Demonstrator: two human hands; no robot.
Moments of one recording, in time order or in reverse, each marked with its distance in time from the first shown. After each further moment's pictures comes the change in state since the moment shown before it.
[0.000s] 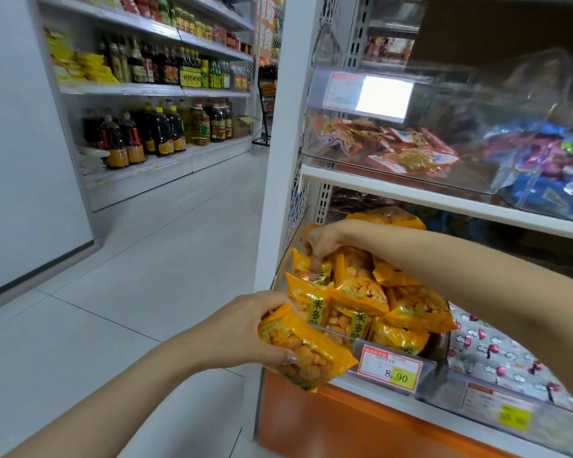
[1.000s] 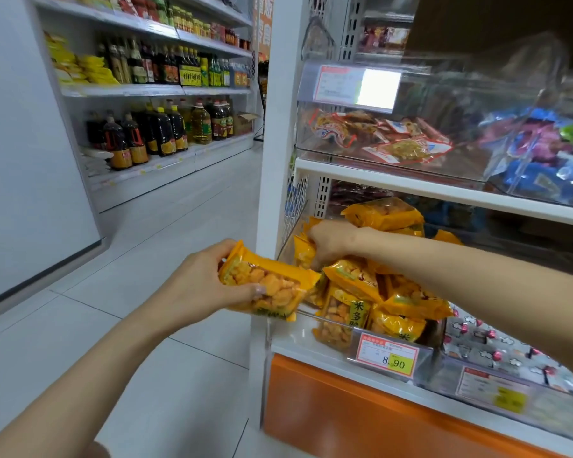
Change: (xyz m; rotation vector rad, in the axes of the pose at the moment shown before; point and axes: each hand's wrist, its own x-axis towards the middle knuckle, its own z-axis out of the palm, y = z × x) left_hand -0.016 0.017 -0.037 -0.001 0.394 -0.183; right_hand -0.046 -0.014 0.017 -0.291 0.312 0.003
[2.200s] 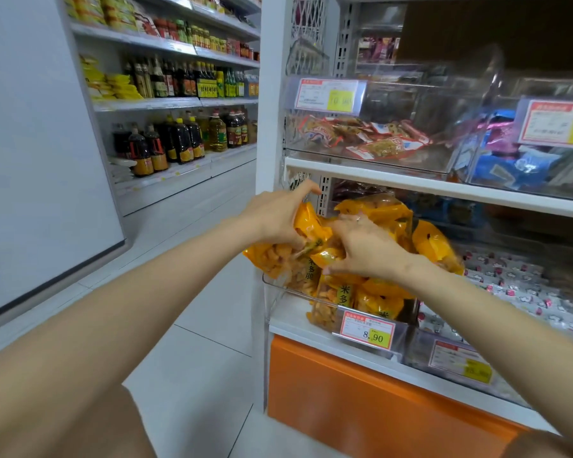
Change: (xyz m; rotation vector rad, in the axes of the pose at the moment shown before) left_hand 0.068 0.082 0.039 0.795 -0.066 0.260; right_hand -0.104 0.015 0.020 0.204 0.376 0.010
